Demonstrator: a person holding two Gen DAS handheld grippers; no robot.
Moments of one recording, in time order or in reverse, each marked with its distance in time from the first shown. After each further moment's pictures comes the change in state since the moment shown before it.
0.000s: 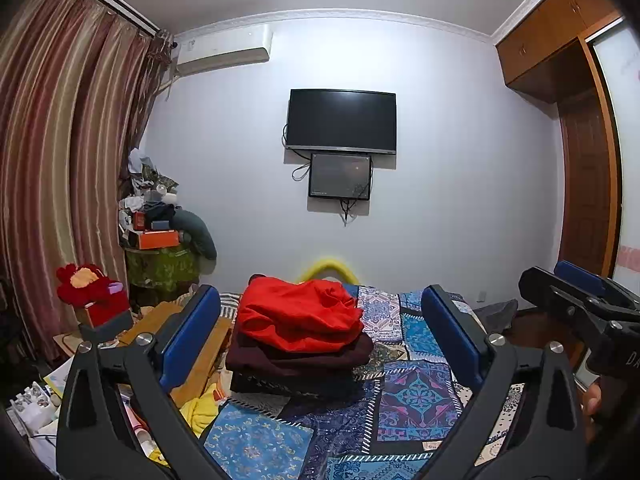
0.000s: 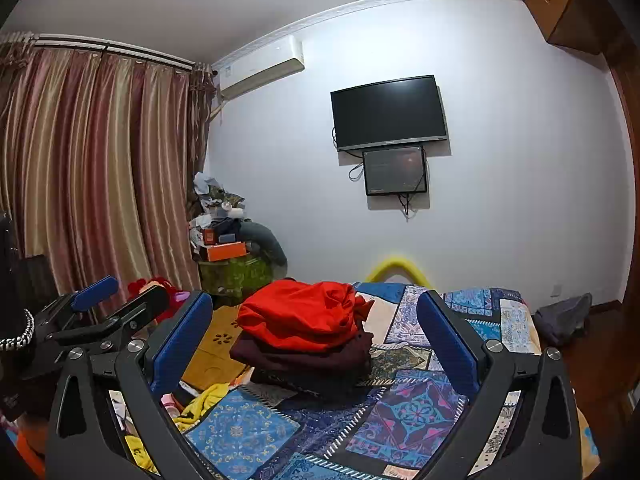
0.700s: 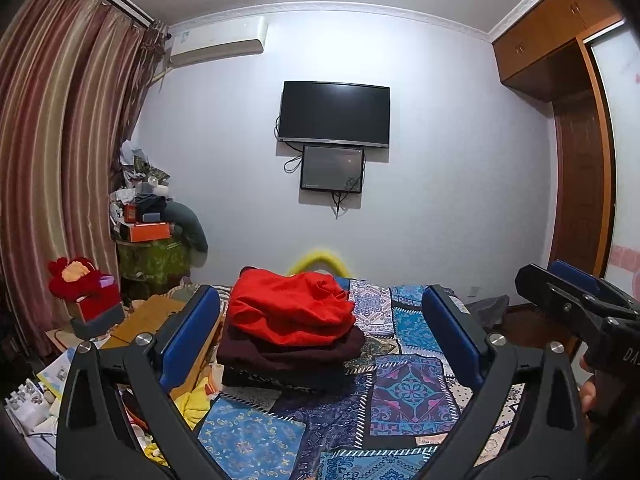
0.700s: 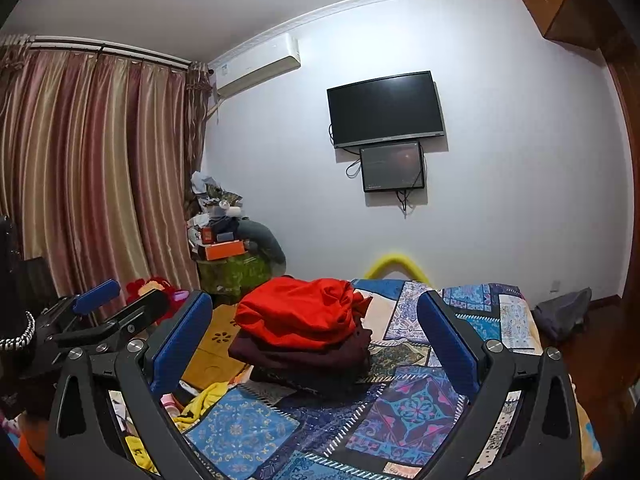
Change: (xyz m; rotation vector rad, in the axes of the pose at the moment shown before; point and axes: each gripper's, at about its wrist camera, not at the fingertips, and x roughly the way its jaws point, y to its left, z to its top) left arm 0.006 0.001 -0.005 -0.010 0.030 -0.034; right arm 0.003 -0.001 -0.003 0.012 0.009 -0.007
